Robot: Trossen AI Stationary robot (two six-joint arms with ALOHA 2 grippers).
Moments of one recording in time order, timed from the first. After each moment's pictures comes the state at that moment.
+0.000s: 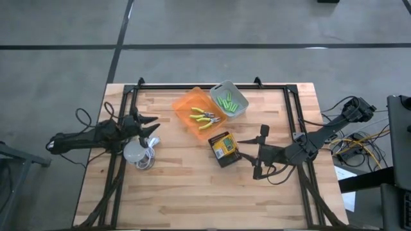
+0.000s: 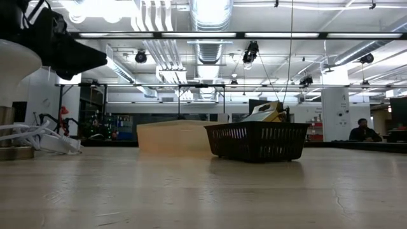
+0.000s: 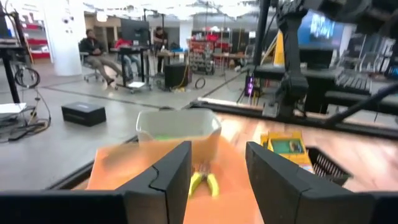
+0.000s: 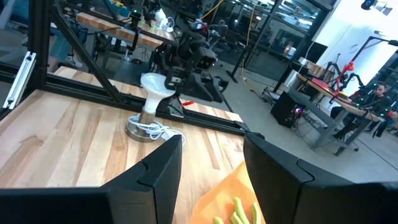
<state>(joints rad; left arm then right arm) 0.05 0.01 0.07 -0.04 -0.32 -0.04 0.57 1.15 0.86 0.13 0.78 -0.23</state>
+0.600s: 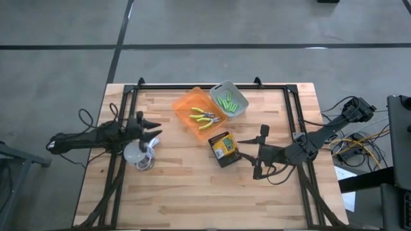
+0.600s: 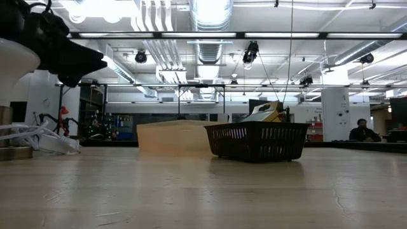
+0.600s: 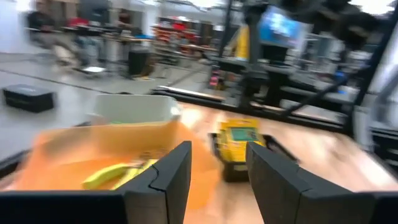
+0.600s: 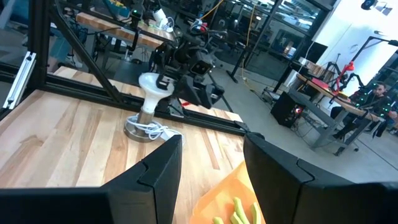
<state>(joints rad) 0.05 0.02 0.04 -0.05 -0.17 -0.14 0.57 1.15 0.86 0.13 0.78 -0.23</state>
